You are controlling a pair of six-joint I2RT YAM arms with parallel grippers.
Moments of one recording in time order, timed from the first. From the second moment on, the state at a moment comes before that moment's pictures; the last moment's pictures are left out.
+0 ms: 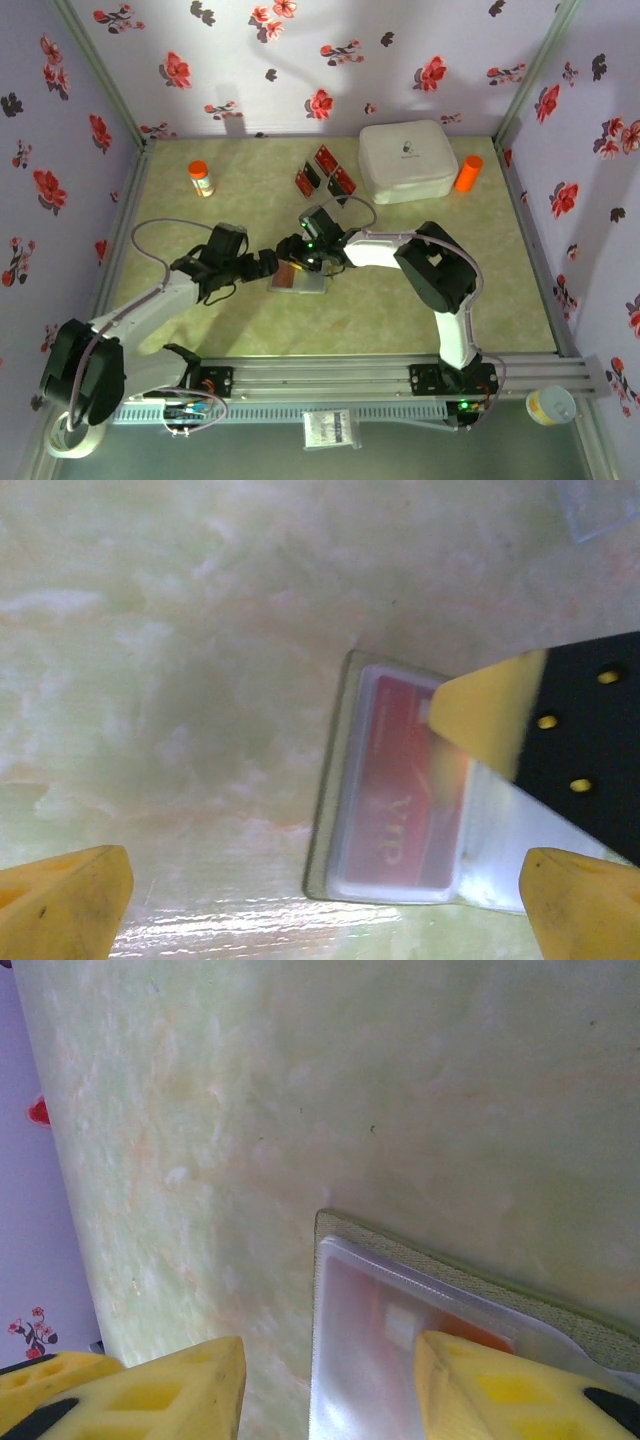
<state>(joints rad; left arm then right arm) -0.52 1.17 0.62 -0.41 0.04 -0.66 0.83 2.00 1.17 0.02 -0.39 1.06</state>
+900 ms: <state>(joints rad) -0.61 1.36 0.60 -0.34 -0.07 -0.62 0.83 2.00 1.17 0.02 -0.40 1.05</state>
